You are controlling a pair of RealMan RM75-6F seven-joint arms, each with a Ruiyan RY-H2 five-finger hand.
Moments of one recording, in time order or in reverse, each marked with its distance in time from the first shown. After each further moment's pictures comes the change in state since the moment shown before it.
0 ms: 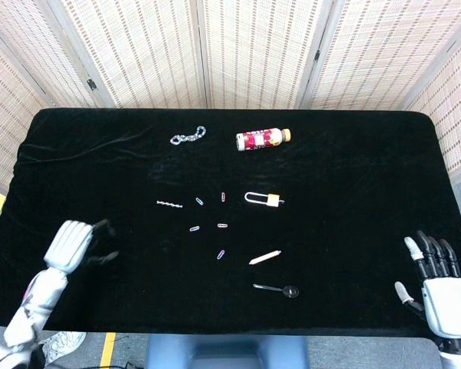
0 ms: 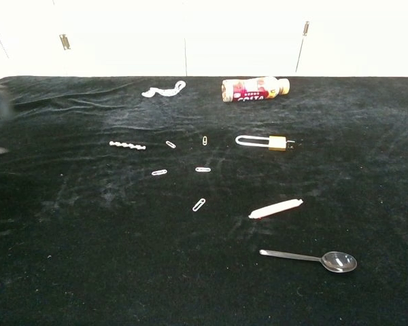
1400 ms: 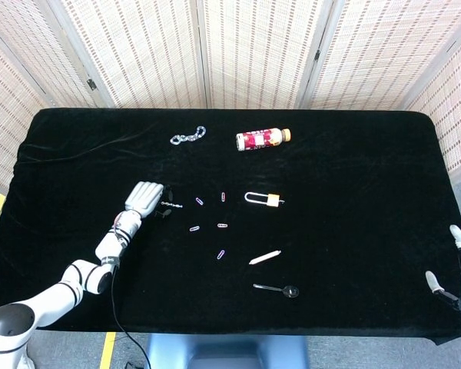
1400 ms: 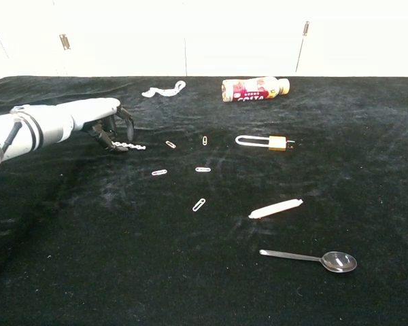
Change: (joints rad) left arm -0.492 -0.475 -0.069 0.753 -0.254 -0.553 -0.075; right arm -0.006 0.062 0.067 -0.008 0.167 -0.034 0.160
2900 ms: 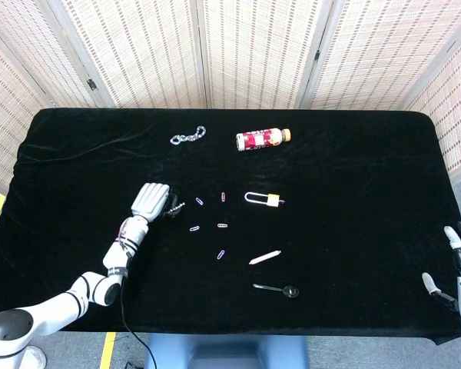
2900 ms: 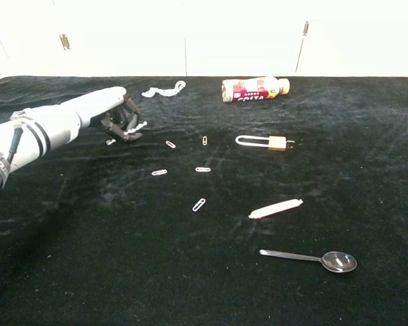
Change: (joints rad) left arm 0.052 -0.014 -0.037 -0.160 -0.038 0.205 0.037; right arm 0.001 0.008 -0.012 -0.003 -0.016 -0.005 0.006
